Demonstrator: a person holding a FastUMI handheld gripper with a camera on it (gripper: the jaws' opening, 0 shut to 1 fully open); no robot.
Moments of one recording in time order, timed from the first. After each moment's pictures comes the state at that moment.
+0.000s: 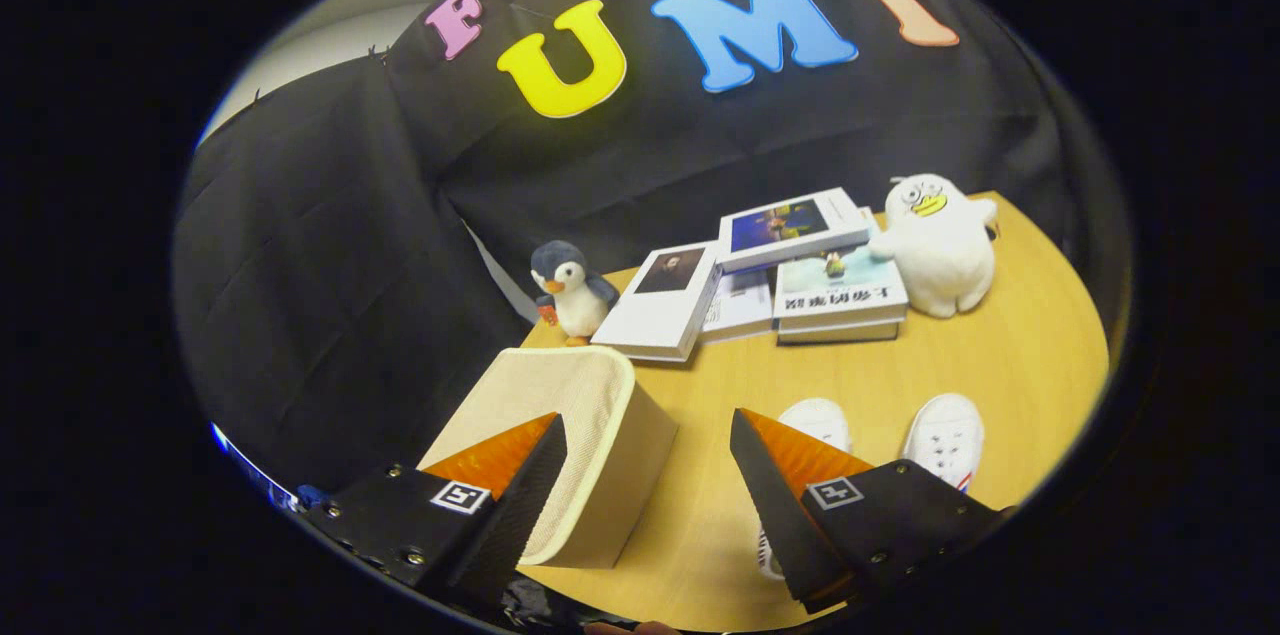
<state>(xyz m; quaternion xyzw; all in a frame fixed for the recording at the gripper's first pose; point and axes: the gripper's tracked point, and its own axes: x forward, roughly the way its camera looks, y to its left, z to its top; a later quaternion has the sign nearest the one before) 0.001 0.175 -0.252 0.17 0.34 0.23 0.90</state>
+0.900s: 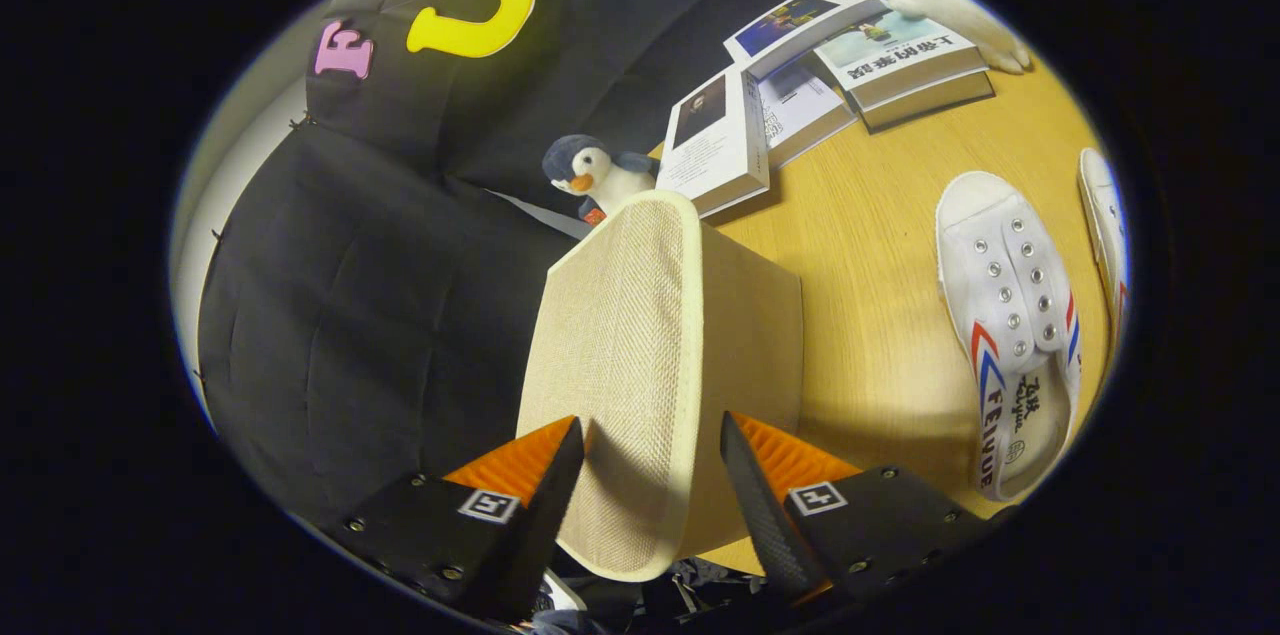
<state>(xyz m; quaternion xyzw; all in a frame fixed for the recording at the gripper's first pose) -0.032 0.271 -0.311 0.35 0.48 0.29 0.75</state>
